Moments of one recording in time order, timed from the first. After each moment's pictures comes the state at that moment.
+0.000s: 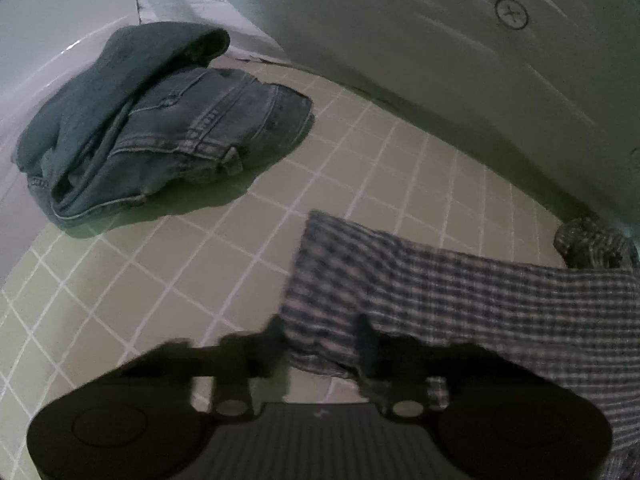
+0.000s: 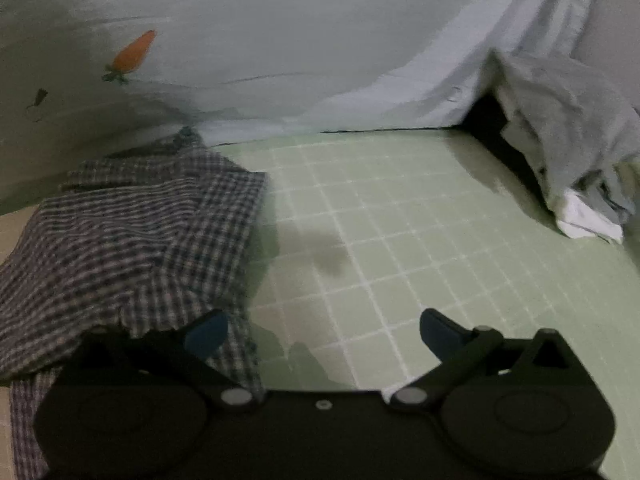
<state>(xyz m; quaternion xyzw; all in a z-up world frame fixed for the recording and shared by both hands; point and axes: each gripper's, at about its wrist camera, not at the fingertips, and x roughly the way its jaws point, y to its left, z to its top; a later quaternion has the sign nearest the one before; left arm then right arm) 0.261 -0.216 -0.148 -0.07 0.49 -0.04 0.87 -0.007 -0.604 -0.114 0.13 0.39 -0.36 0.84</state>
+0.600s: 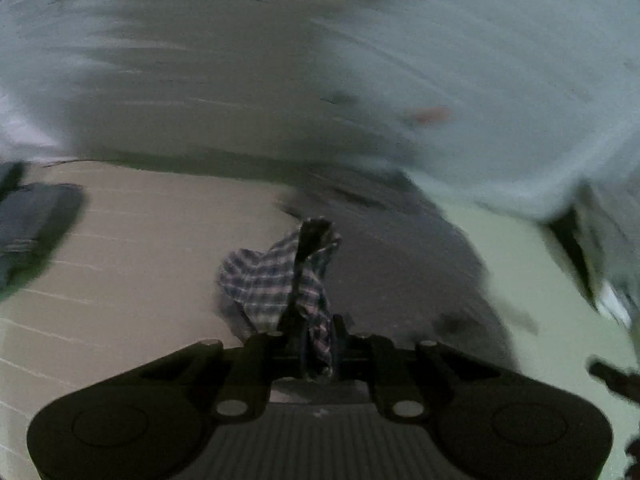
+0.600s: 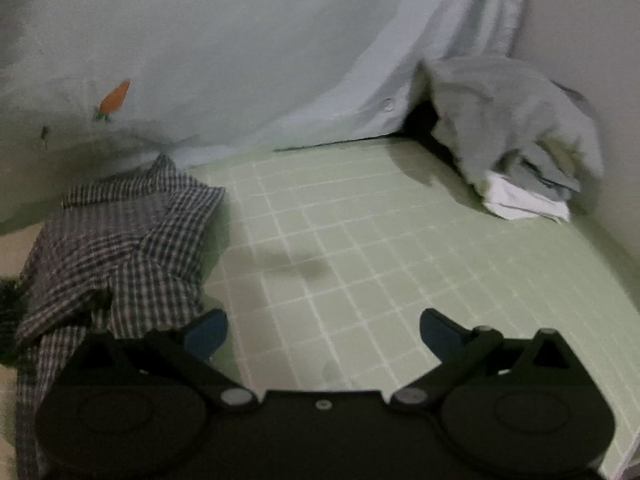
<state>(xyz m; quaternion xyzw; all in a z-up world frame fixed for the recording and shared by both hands) 0.113 -0.359 -0.054 0.03 0.42 -0.30 0.86 -0.123 -0.594 -0.081 0.14 0.33 -0.38 0.85</state>
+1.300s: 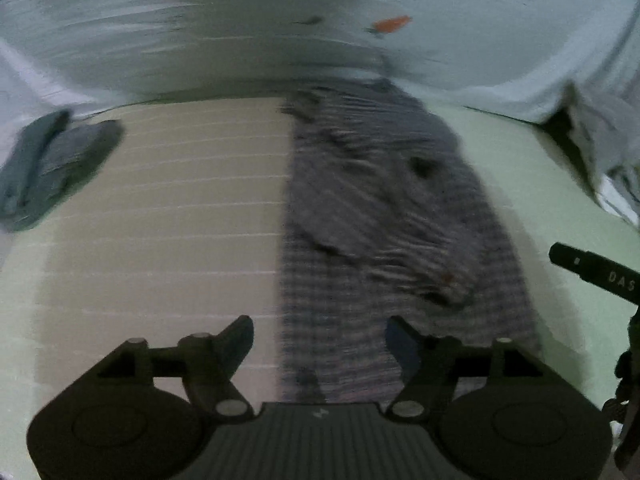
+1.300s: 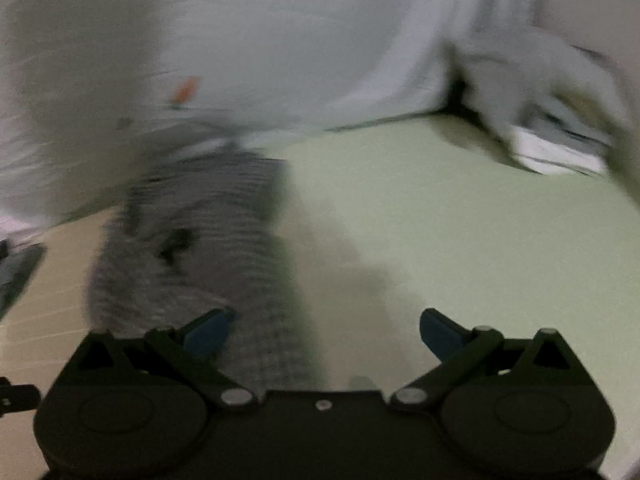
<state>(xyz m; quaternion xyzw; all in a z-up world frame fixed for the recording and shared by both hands) -0.012 -0.315 -0.062 0.09 0.46 -0.22 0.86 -0.170 -0.542 -0.099 0.17 0.31 -0.26 0.90</state>
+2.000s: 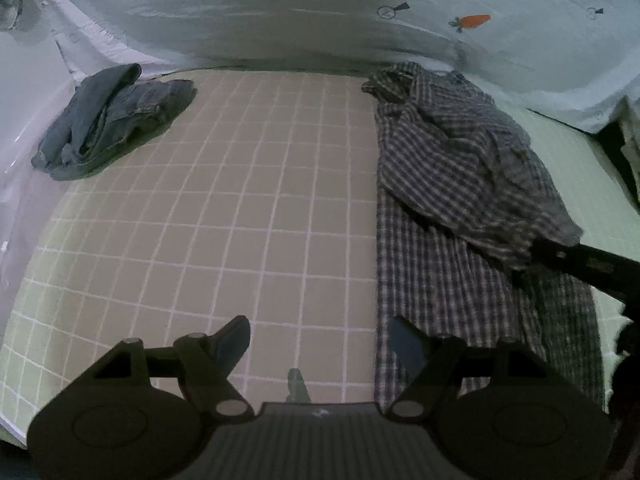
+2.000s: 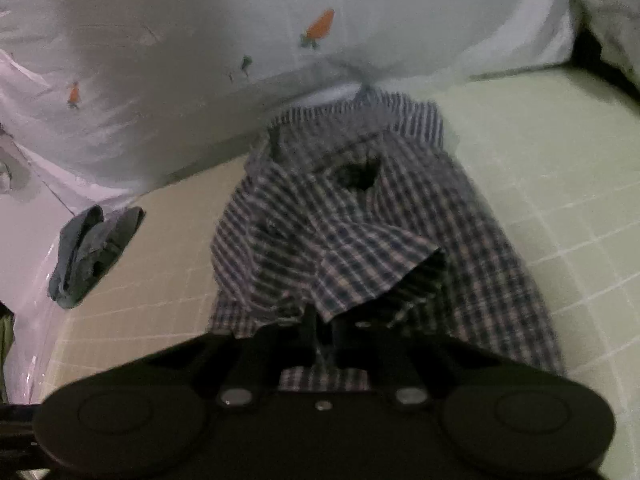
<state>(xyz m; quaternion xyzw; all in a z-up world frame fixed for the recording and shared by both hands) -0.006 -0.257 -0.080 0.07 0.48 -0.17 0.86 -0.128 -0.463 -0.128 0.25 0.32 -0.14 0.90</state>
